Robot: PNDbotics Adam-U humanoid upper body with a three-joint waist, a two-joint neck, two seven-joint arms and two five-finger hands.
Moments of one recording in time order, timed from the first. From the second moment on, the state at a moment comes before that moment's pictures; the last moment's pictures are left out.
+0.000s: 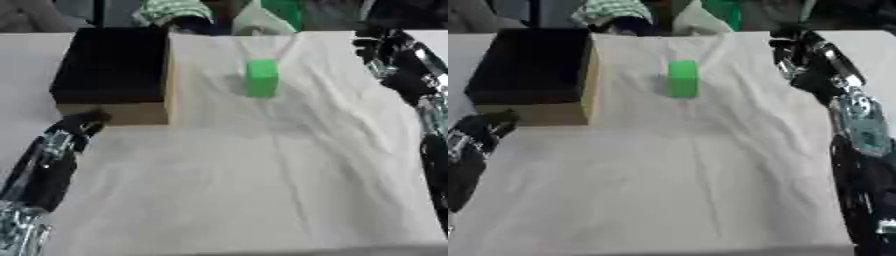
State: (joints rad) left arm -0.12 0.20 -0.07 -1.85 0.13 -0.02 -0.23; right arm -0.60 -0.34 -0.27 -1.24 -0.06 -0.25 0.56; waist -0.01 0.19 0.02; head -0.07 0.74
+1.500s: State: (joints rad) left arm -0.11 0.21 -0.08 -1.84 0.13 -0.01 -0.24; right arm -1.02 -0.55 -0.04 -0.89 0.31 -0.45 0.71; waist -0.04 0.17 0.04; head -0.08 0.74
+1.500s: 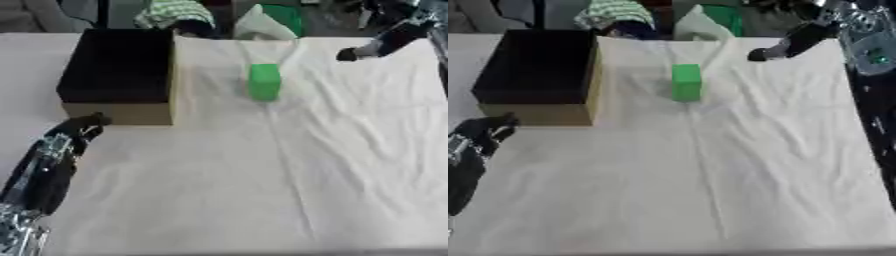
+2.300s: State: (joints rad) left arm -0.13 0.21 -0.09 -1.84 0.13 -0.01 -0.26; right arm -1.17 -0.41 0.01 -0.56 0.58 -0.50 0.66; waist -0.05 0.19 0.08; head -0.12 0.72
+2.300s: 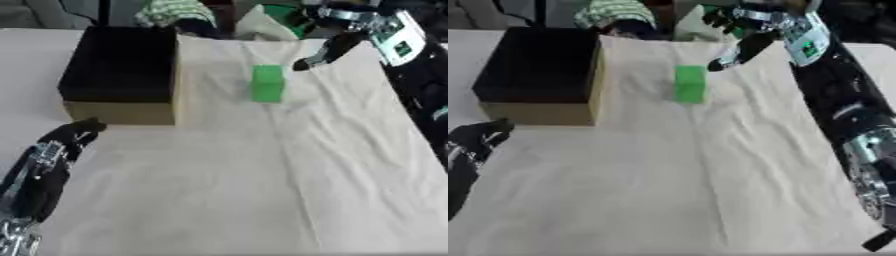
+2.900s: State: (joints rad) left arm -0.14 0.21 -0.10 -1.84 0.13 -0.01 -0.27; right arm -1.18 -0.32 -0.03 -0.51 0.79 -0.53 0.62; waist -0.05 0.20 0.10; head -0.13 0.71
